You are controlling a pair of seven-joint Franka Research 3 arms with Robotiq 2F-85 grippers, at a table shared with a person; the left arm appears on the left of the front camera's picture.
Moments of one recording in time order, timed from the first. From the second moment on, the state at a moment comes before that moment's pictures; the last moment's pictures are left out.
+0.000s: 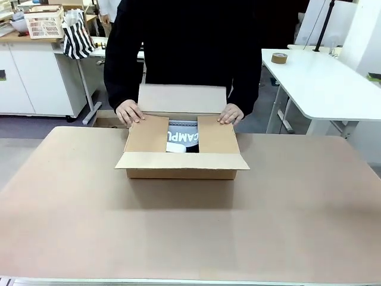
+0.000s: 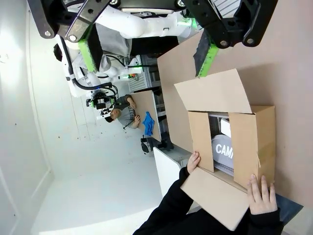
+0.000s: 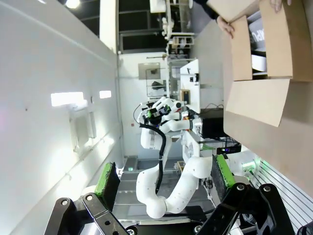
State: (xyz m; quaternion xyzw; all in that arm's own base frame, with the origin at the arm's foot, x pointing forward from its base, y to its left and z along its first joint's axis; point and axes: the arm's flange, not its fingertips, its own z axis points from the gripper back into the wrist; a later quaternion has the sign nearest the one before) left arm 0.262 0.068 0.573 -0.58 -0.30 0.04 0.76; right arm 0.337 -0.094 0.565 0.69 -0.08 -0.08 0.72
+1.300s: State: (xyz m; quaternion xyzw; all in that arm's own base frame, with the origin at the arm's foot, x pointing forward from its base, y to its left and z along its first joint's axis) left arm 0.262 0.068 0.573 -0.58 -0.30 0.04 0.76; right arm 0.337 -0.094 0.565 0.69 -0.08 -0.08 0.72
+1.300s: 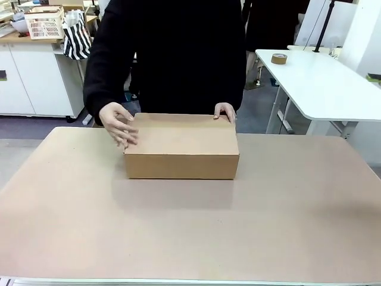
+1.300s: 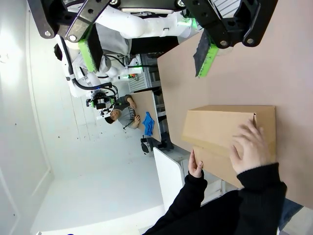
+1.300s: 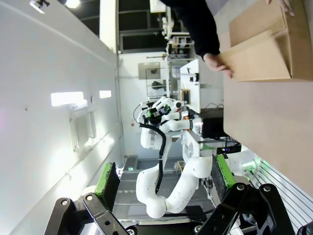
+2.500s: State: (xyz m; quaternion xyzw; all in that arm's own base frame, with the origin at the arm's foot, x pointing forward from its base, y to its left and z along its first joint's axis) left arm 0.262 0.068 0.574 -0.58 -0.30 0.04 0.76; right arm 0.337 -0.094 0.565 0.69 -0.08 -0.08 0.72
